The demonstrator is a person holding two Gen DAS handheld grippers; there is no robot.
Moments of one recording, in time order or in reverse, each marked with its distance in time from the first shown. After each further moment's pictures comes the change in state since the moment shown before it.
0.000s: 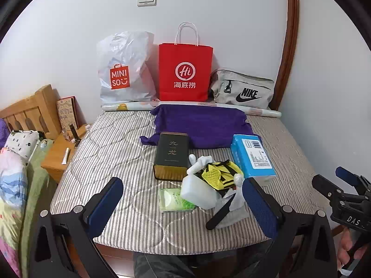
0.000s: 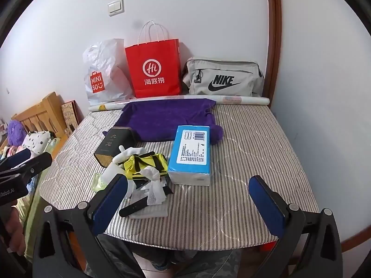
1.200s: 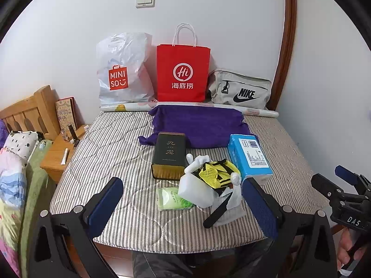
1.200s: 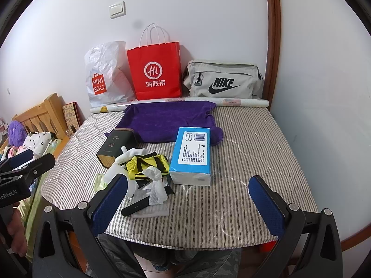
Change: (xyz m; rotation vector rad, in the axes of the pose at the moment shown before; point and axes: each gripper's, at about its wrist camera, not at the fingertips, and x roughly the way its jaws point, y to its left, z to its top) left arm -0.006 -0.001 -0.002 0.001 -0.007 -0.007; right arm -0.011 0.002 -0.002 -0.006 -0.015 -0.003
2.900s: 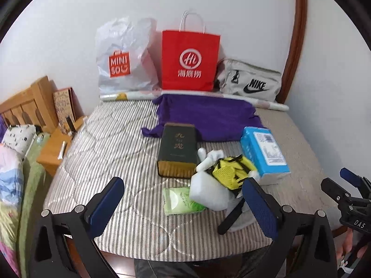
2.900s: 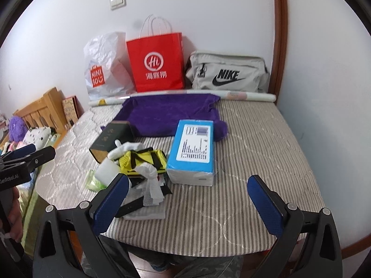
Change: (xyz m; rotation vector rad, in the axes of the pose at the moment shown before) left arm 0.059 0.020 0.000 -0.012 0.070 0.015; right arm 0.046 -0.003 -0.010 -0.018 0.032 0.020
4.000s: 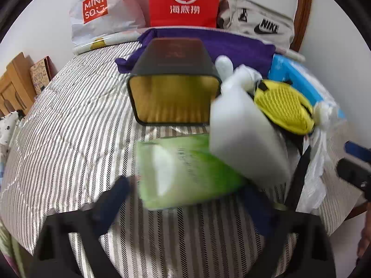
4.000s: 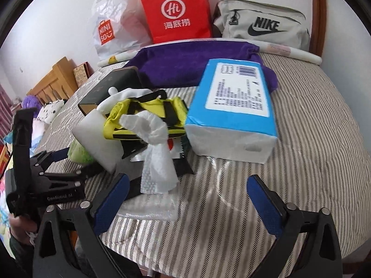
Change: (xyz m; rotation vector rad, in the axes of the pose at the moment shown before) left arm 0.145 0.007 -0.069 0.060 0.179 -0.015; right arm 0.124 0.020 -0.045 -0.040 0.186 0.172
